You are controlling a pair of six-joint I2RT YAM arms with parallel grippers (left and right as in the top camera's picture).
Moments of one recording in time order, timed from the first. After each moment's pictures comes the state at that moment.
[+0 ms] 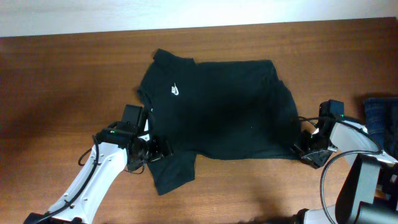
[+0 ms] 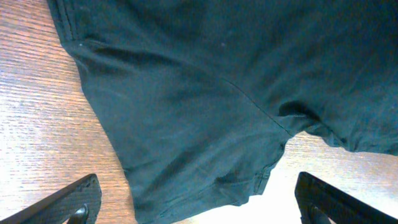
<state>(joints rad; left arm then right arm) -0.25 1.42 0.86 -0.83 0.23 -0.53 -0.32 1.62 0.82 -0.81 -0.11 0.47</state>
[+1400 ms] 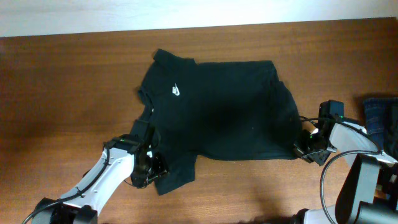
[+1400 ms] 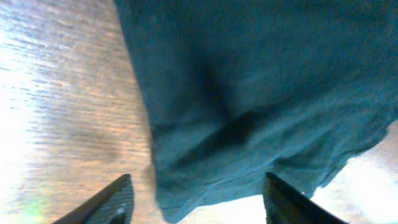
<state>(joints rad) -0.30 1.47 0.72 -0.81 0.24 -0.63 -0.32 1.62 0.81 -0.77 -0.11 0.44</state>
